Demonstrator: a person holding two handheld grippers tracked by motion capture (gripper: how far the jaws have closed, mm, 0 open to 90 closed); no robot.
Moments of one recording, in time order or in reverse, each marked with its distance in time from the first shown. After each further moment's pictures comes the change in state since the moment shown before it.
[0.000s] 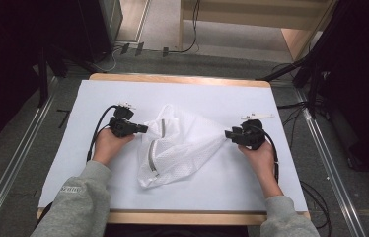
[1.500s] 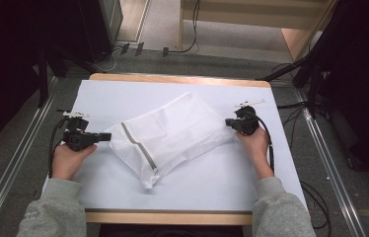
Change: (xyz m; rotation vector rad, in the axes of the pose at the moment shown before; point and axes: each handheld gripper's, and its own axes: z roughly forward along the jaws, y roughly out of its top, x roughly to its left) left arm 0.033 -0.069 -0.090 -0.115 0.057 -0.200; right arm -0.023 0.031 0.038 0.073 -0.028 -0.004
